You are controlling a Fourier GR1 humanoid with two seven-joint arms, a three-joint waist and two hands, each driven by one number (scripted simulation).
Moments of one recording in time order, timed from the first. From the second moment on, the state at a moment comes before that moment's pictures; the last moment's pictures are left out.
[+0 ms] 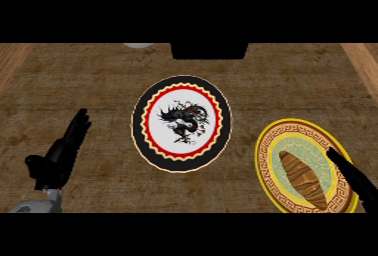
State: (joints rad) left arm -0.04 0.32 -0.05 -1.34 0.13 0.04 -0.15; right arm 0.39 -0.74 0.24 -2.03 0.29 -0.19 0.19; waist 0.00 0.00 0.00
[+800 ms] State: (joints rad) left arm -0.05 0.28 -0.01 -1.34 0.10 0.01 -0.13; right arm 0.25 -0.68 0.24 -1.90 0.42 0.07 0.41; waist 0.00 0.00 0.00
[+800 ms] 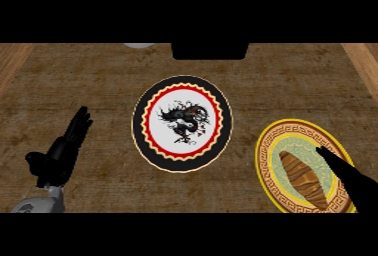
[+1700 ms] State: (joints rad) left arm -0.05 0.24 0.04 -1.34 0.05 -0.04 -0.12; right arm 0.08 -0.47 0.20 -1.56 0.64 0.15 0.29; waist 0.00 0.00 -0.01
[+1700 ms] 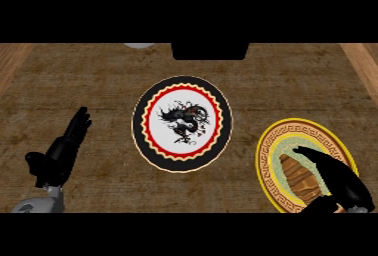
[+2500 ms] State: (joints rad) left arm -0.03 0.22 0.06 -1.35 0.02 -0.05 -0.14; right arm 0.13 -0.39 0.15 -1.58 0.74 0.06 0.22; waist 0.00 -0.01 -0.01
